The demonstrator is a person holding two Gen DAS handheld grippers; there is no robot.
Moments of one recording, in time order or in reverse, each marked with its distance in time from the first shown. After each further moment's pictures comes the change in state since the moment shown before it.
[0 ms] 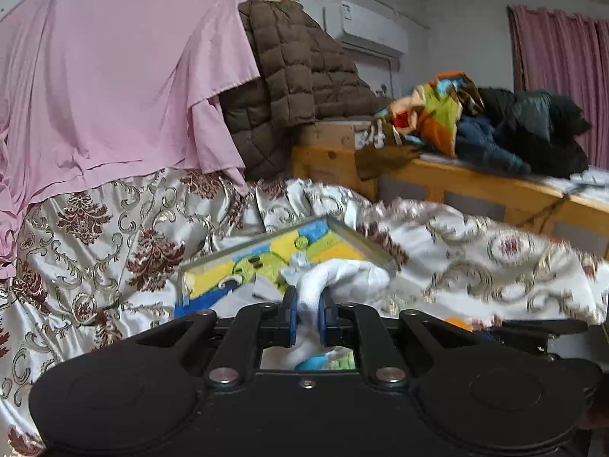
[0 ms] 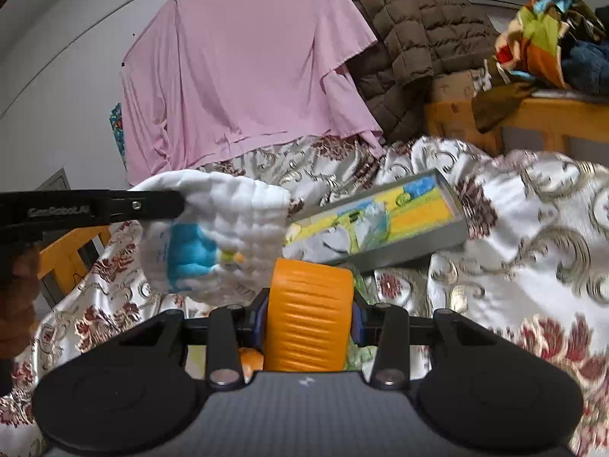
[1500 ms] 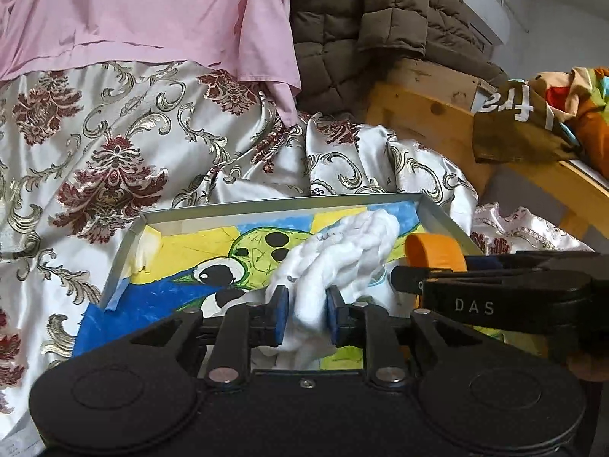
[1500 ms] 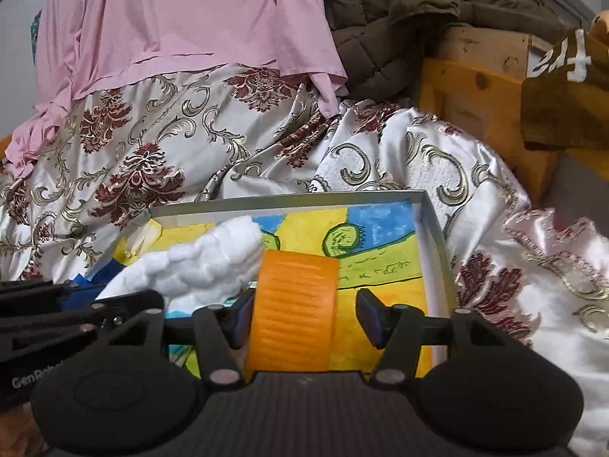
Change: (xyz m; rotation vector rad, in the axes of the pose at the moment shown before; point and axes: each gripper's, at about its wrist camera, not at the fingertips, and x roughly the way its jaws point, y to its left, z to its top) left arm 0.293 0.073 -0.008 -0.284 0.157 0.072; right arm 0.286 -0.110 0.106 -0.173 0.255 -0.213
